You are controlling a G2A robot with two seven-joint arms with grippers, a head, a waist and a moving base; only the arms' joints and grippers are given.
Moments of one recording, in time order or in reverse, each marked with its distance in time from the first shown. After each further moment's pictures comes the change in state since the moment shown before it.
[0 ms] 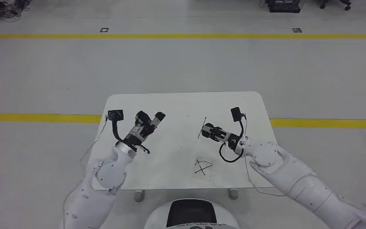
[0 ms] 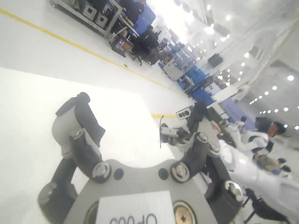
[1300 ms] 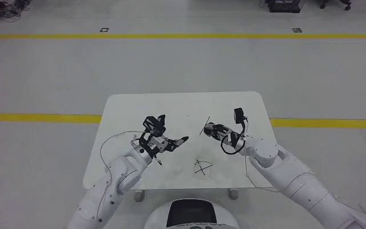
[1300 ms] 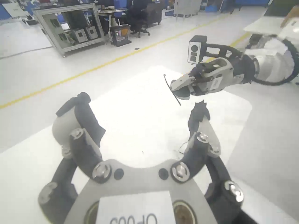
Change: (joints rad) left arm -0.073 0.020 0.171 0.026 0.860 -0.084 0.080; right arm -0.028 -0.051 0.084 0.057 0.198 0.153 0.046
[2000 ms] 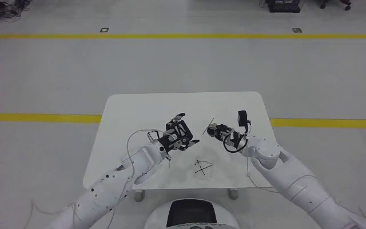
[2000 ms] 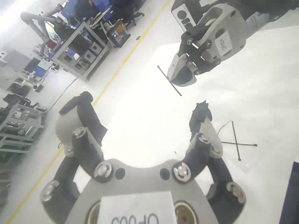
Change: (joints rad) left arm -0.274 0.098 0.333 0.060 0.212 0.160 -0.068; right arm -0.046 -0.013 0.063 -0.008 0.037 0.076 0.000
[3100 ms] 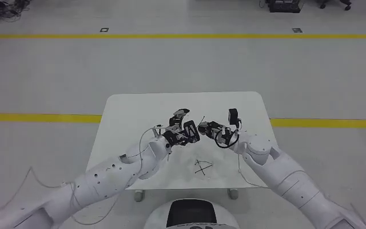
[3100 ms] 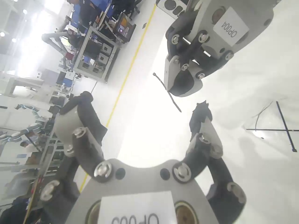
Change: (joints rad) left arm -0.348 0.116 0.412 0.024 0.000 0.228 -0.122; right arm 0.050 -0.071 -0.025 0.005 0.062 0.085 -0.003
